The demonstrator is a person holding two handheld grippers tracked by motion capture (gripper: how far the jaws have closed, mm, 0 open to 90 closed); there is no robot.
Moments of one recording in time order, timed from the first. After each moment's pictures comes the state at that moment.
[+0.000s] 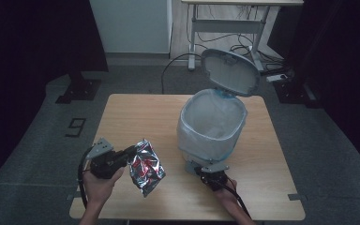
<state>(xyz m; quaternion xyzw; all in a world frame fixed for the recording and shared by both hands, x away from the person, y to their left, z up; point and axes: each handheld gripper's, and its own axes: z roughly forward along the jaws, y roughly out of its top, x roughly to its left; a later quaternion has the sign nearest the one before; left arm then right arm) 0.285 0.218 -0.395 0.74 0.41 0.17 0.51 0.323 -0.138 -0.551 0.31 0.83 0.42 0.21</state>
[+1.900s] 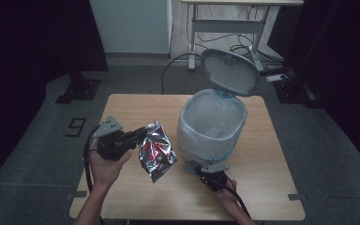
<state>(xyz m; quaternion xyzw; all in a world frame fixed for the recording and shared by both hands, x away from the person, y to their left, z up) 0.303 0.186 -0.329 0.75 0.36 0.18 0.53 0.322 -0.138 -0.551 0.30 0.83 0.42 0.21</state>
